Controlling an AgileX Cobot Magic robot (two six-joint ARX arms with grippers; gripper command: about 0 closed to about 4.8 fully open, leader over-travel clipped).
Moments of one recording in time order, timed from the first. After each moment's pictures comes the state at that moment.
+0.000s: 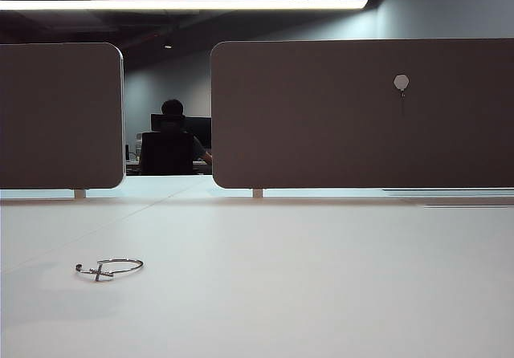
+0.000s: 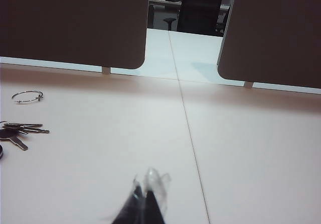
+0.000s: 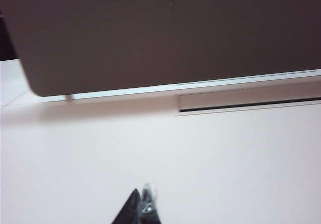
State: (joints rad) left arm 0.05 0.01 0.01 0.01 0.10 -0.08; right arm 0.00 0.00 0.02 0.04 -0.02 0.13
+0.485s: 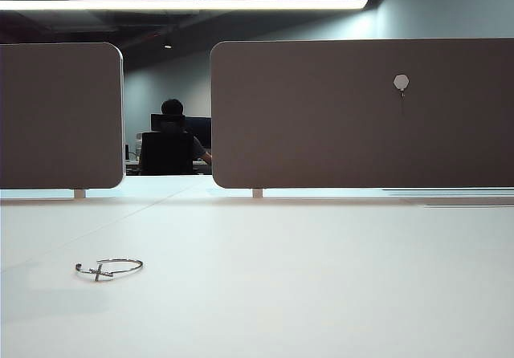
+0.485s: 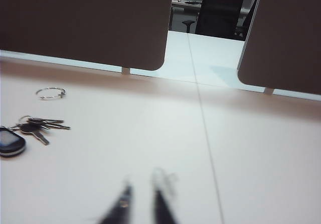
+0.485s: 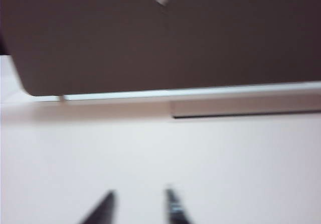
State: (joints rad) left arm 0.05 0.01 0.01 0.01 0.03 -0.11; right arm 0.01 0.00 0.06 0.01 -0.05 0.08
